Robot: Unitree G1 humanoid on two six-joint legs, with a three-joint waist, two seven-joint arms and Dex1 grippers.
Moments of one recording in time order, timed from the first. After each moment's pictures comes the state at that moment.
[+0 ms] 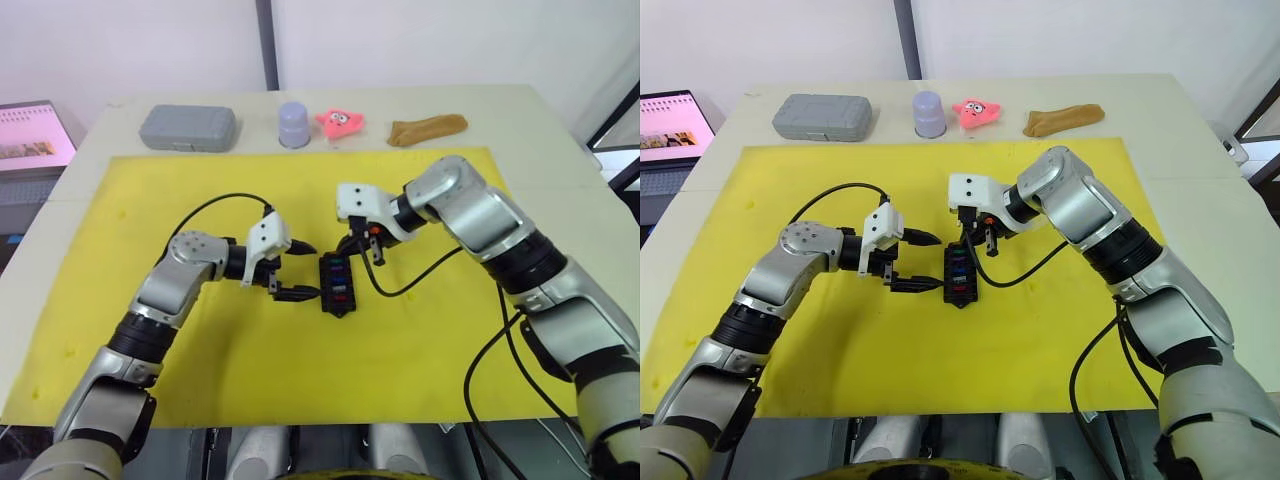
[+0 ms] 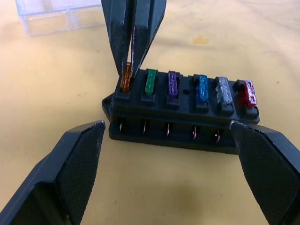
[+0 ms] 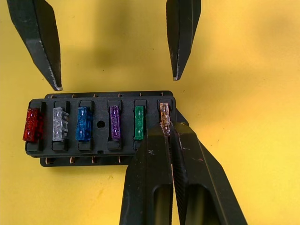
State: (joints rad) left arm -0.57 0.53 -0.26 0.10 -0.28 0.34 -1.20; right arm -1.05 -0.62 0.60 0.14 0.06 0.66 1.31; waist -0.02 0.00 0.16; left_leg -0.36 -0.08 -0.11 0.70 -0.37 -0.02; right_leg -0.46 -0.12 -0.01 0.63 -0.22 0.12
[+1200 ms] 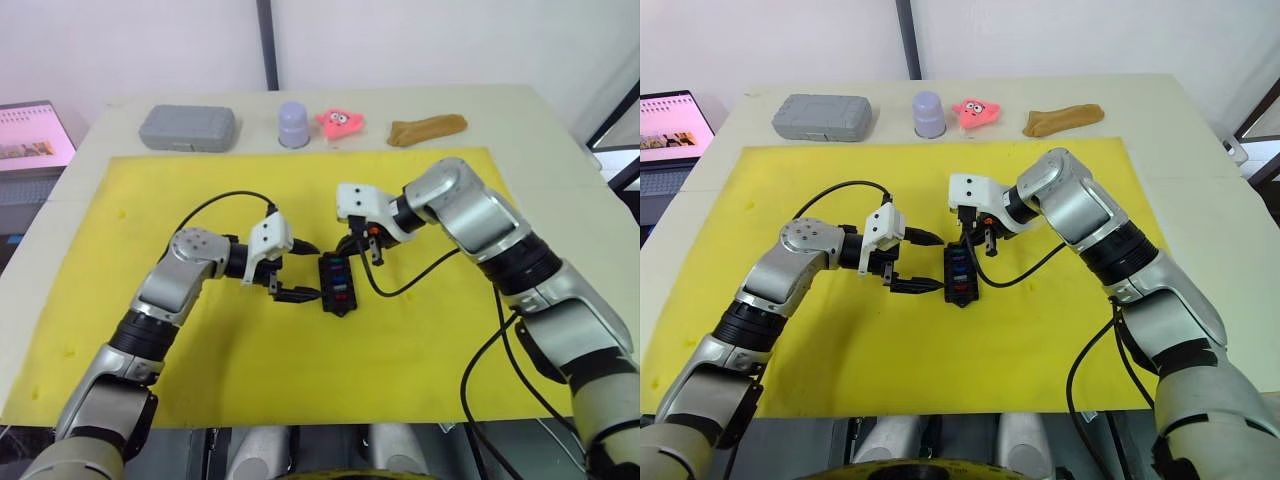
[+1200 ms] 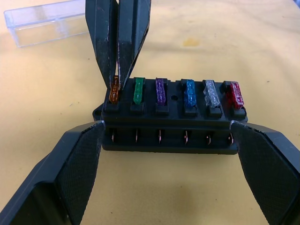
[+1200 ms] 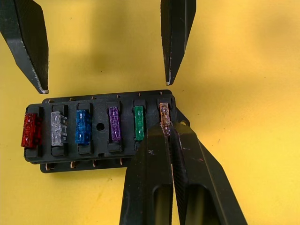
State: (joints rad) left arm -0.58 0.53 -0.26 0.09 -0.26 0.32 -1.24; right arm -1.04 -0.60 0.57 0.16 0.04 0.67 1.32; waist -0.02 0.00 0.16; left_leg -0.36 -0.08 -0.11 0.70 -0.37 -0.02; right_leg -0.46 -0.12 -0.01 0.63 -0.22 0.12
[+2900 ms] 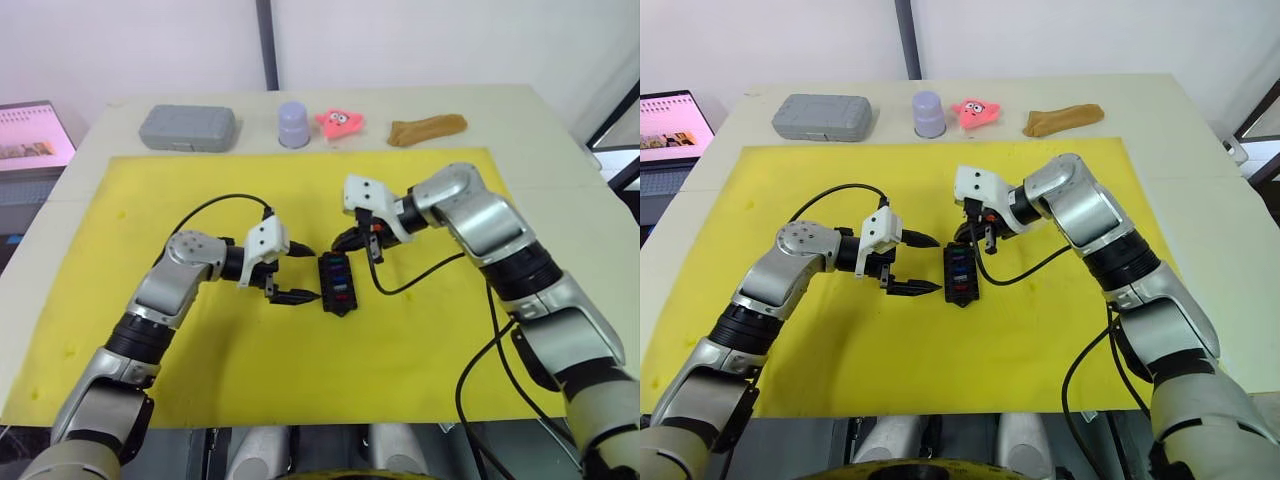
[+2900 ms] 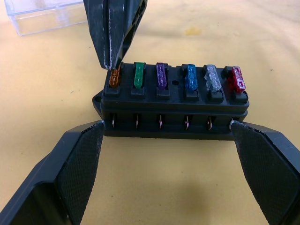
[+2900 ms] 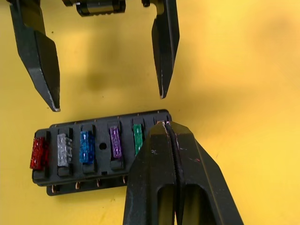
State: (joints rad) left arm -0.56 0.54 -0.25 0.10 -0.25 0.30 -1.24; right arm -0.97 -0.57 0.46 0.19 0.09 0.63 1.30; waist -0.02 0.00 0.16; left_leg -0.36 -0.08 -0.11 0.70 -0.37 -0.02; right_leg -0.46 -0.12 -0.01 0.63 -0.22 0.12
